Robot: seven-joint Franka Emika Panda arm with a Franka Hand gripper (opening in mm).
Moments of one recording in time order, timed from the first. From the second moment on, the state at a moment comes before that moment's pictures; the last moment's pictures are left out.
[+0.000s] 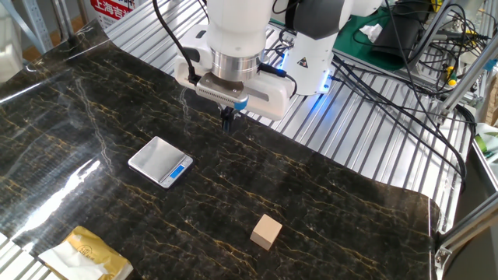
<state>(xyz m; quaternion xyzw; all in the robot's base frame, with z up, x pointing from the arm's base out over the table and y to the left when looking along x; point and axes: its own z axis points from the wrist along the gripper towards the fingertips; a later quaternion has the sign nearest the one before) 0.498 0.000 0.298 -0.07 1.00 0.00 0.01</state>
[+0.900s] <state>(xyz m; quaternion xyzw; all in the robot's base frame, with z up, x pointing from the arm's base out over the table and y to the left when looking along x) 0.498 0.001 0.298 -0.07 1.00 0.00 0.00</state>
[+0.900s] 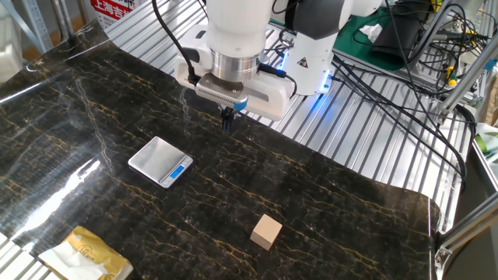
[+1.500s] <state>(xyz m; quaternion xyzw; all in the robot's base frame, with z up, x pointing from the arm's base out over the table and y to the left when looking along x) 0.498 0.001 0.298 -0.07 1.00 0.00 0.00</state>
